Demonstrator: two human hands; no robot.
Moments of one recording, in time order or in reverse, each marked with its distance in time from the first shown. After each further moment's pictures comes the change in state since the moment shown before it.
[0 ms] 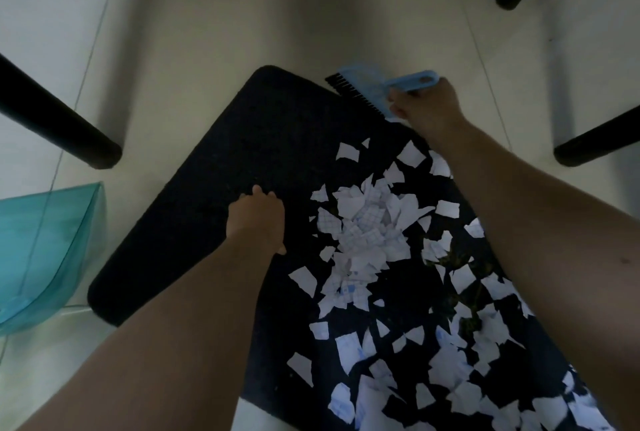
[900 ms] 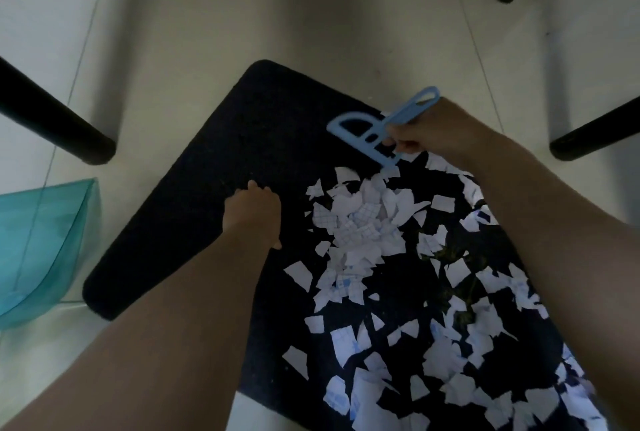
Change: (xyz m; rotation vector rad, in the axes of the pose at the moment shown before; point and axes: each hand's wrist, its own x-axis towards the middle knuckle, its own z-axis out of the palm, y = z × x) left_hand 0.001 0.002 -0.001 0.033 -0.024 -0.004; right_hand -0.042 0.000 -0.029 -0.042 -0.428 0.061
